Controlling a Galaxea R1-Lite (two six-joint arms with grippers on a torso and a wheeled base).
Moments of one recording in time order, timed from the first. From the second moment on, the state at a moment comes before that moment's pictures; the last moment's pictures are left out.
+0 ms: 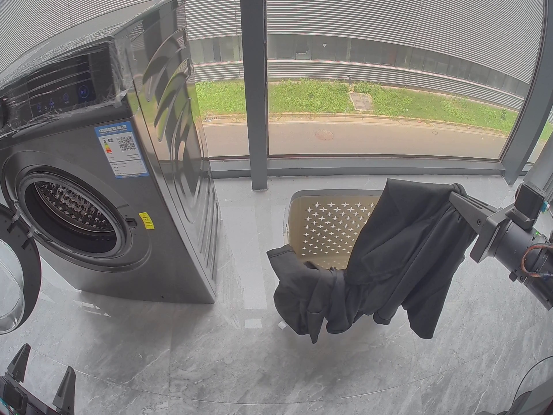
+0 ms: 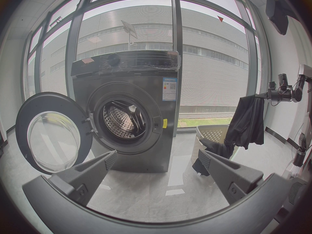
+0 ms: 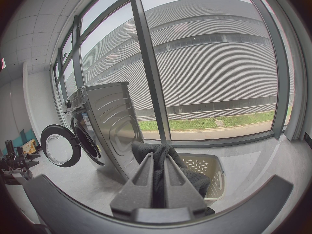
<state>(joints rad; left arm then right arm) 0.00 0.02 -0.02 0.00 -0.01 -0.02 0.46 1.30 -0.41 -0.94 -0.06 0.08</state>
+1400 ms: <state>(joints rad) 0.00 0.02 -0.02 0.00 0.00 -0.02 0.52 1.31 -0.41 -0.95 -0.06 0.08</state>
